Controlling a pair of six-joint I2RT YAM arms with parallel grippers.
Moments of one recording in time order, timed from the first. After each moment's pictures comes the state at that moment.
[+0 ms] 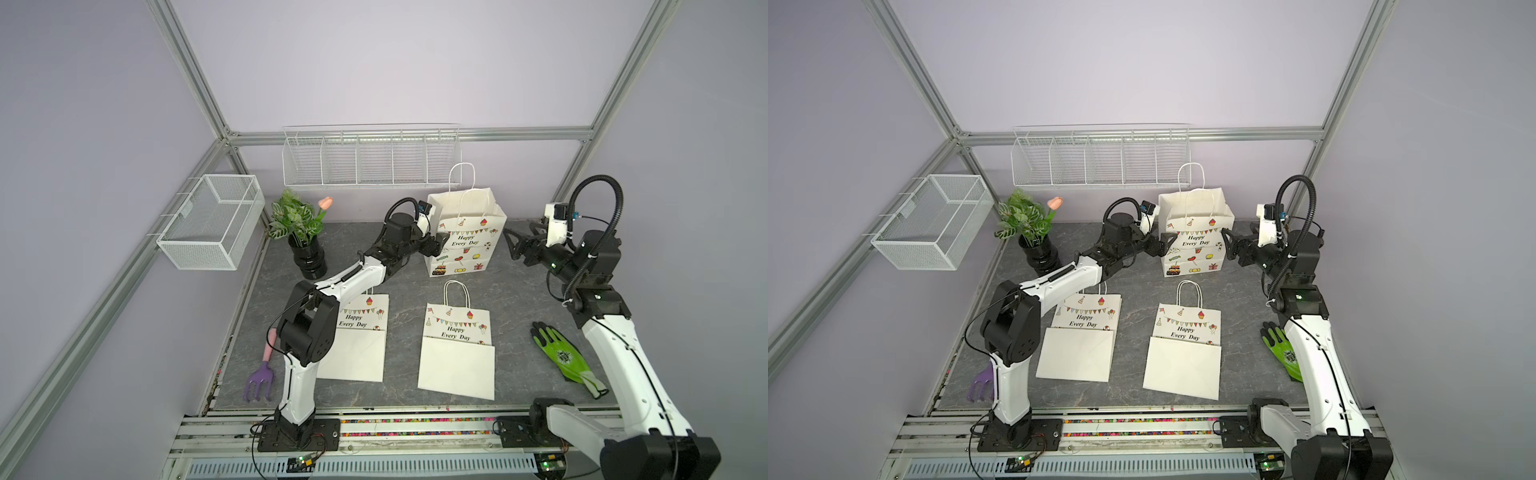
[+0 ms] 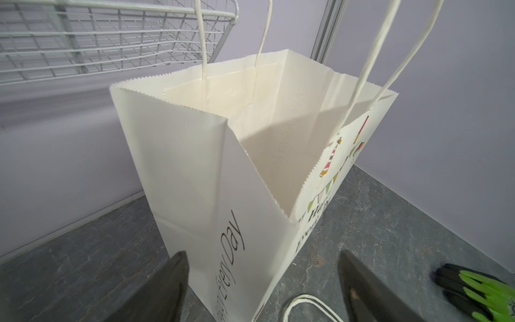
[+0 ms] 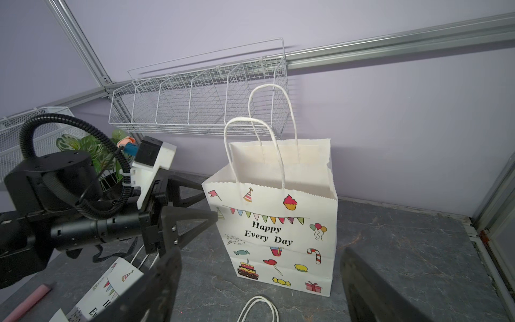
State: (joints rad) left arm -0.67 2.03 1.62 0.16 0.23 -0.10; right arm -0.02 1.09 1.05 -0.10 -0.47 0.13
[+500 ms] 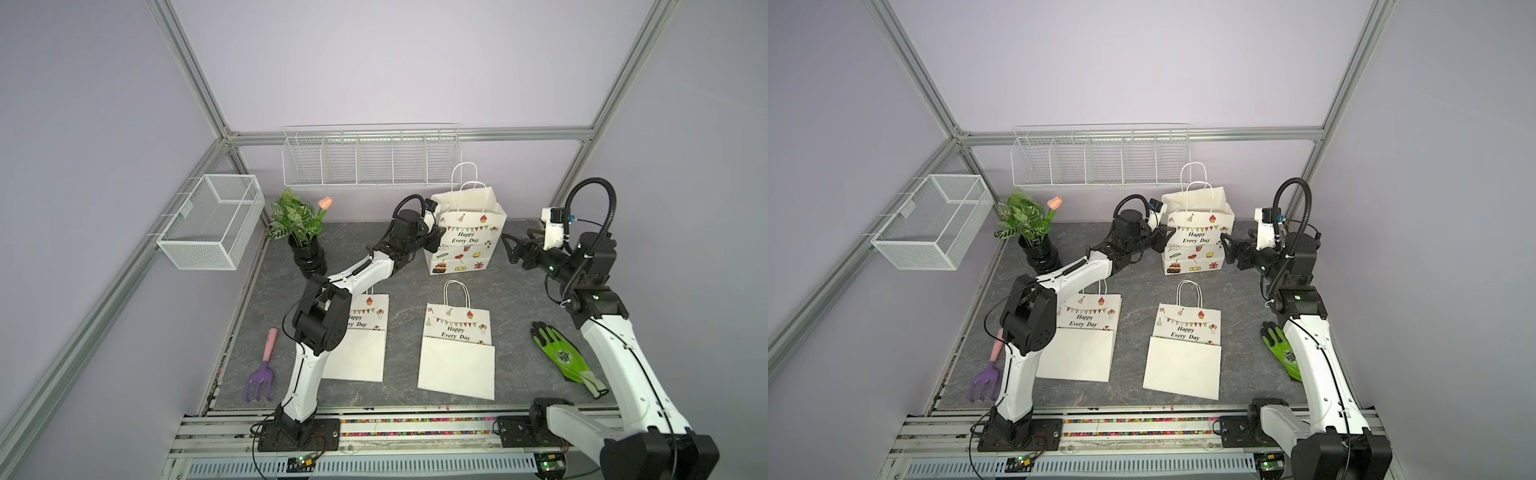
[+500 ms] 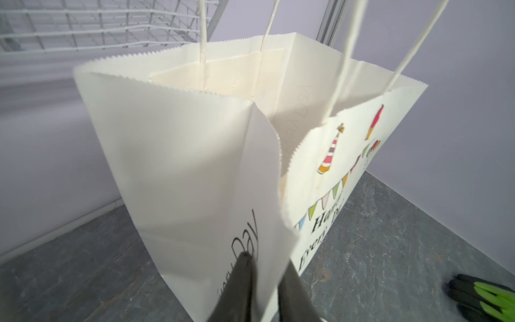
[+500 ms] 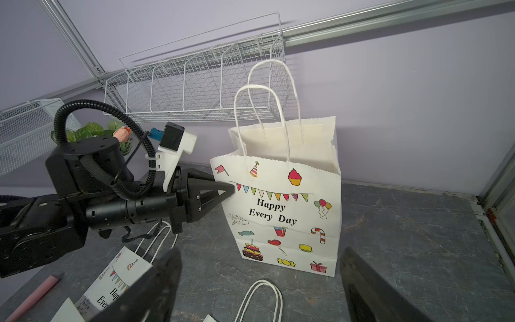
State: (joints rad) left arm -0.67 2.16 1.77 0.12 0.26 -0.10; right arm -0.02 1.09 1.03 -0.13 -0.47 0.14
